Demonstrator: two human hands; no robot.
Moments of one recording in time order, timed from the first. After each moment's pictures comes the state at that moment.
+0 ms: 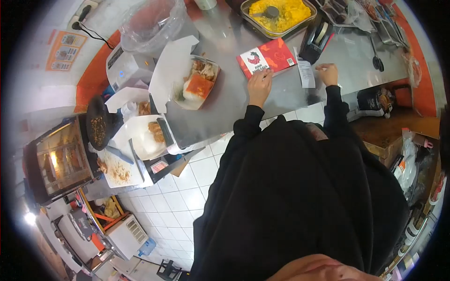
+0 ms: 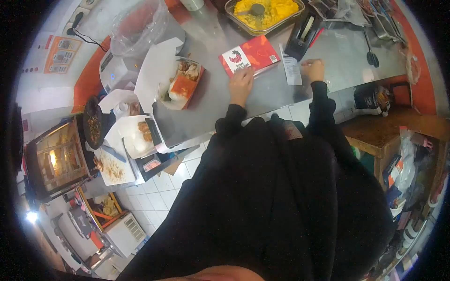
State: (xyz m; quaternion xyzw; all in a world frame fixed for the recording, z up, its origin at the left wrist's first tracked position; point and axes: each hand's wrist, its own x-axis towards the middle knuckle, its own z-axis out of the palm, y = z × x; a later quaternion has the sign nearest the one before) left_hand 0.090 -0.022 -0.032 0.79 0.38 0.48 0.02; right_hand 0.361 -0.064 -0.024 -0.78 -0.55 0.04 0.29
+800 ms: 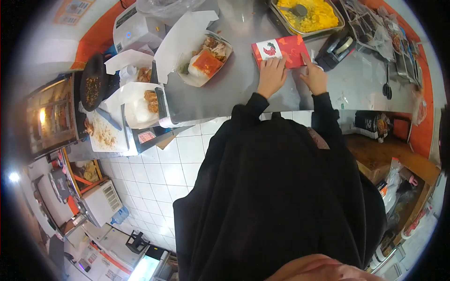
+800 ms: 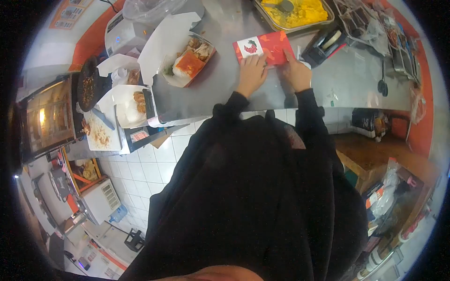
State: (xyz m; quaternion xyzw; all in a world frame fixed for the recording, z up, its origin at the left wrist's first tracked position) left_hand 0.090 -0.023 -0.002 0.82 0.46 0.33 0.12; right_hand 0.265 -0.037 0.009 -0.67 -0.72 0.05 0.18
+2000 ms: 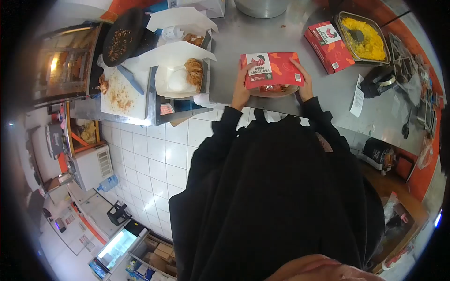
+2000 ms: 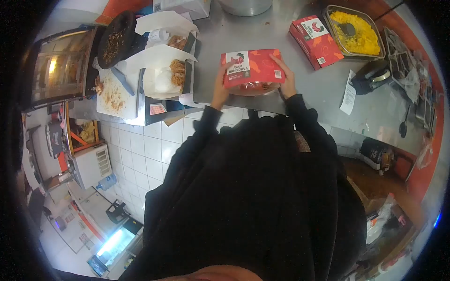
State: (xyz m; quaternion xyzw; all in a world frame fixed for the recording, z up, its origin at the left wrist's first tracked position) left_hand -0.147 -0.071 -0.009 0.61 0.53 0.50 0.32; right_hand 0.062 -0.027 -0.025 -0.42 -0.64 0.41 0.50
